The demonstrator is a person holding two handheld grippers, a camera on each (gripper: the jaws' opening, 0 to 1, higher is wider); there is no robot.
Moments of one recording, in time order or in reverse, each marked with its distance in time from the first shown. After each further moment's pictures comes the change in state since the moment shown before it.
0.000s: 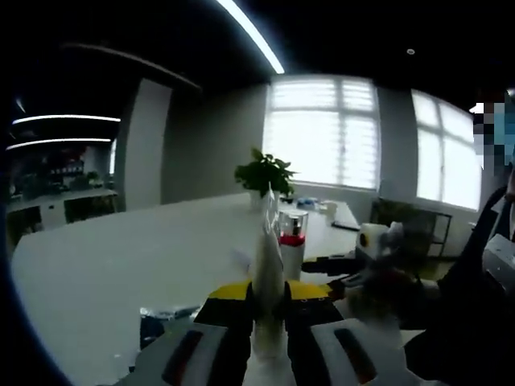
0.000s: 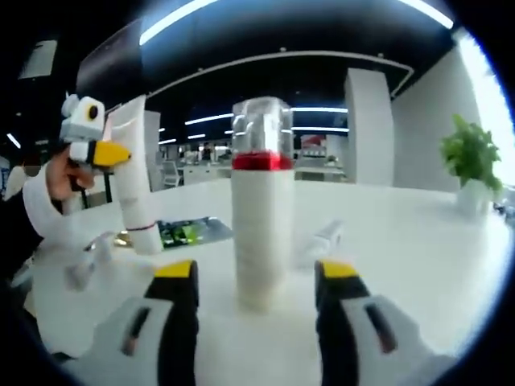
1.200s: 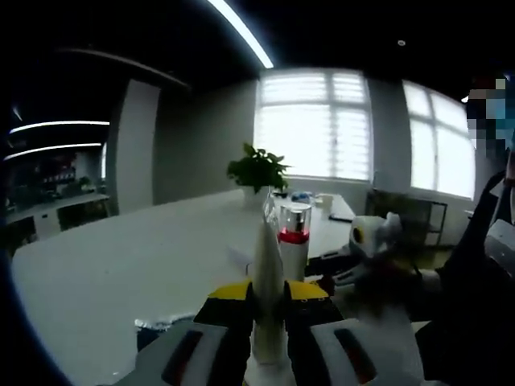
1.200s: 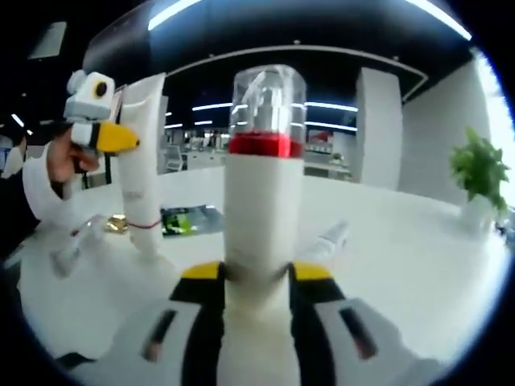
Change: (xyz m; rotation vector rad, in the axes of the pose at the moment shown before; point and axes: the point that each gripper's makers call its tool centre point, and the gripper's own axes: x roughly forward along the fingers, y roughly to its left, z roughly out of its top) left arm 0.024 0.005 -0.003 0.049 0.029 -0.038; right arm 0.019 -0.004 -0.007 -0.082 0.055 0.037
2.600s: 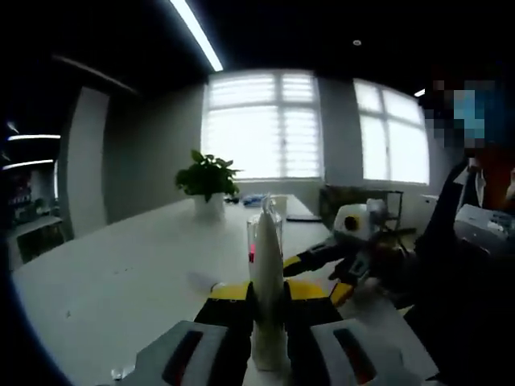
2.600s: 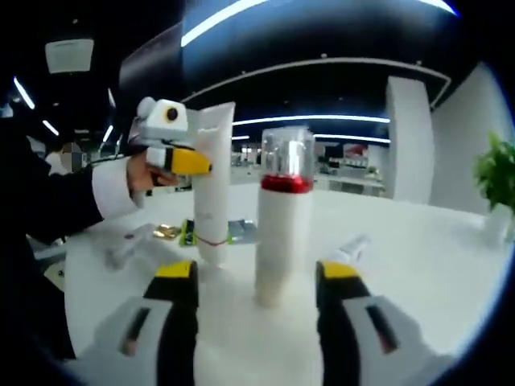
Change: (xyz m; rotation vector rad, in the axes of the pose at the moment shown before) left arm 0.043 -0.028 0.011 0.115 -0.003 -0.285; right arm -0.052 0.021 0.019 -0.010 -0.098 0.212
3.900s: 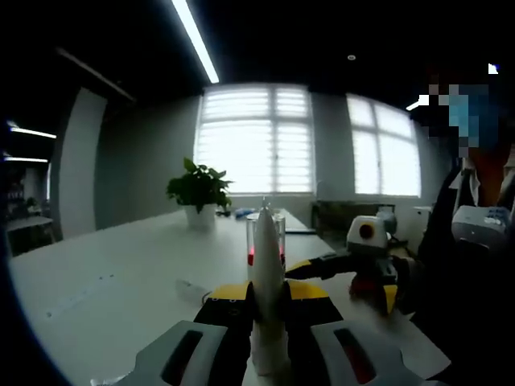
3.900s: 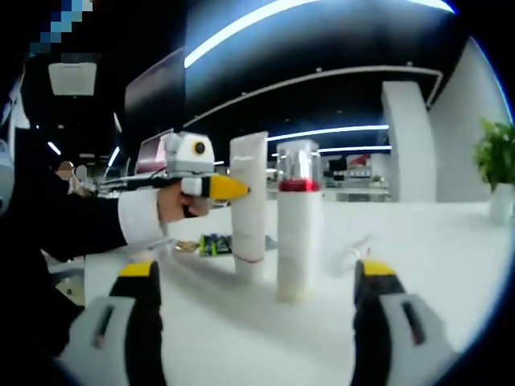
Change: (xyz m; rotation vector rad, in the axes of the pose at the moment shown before) left arm 0.020 0.005 -0.006 -0.008 -0.094 -0.055; right arm -0.016 0.015 0.003 0.068 -0.125 0.018
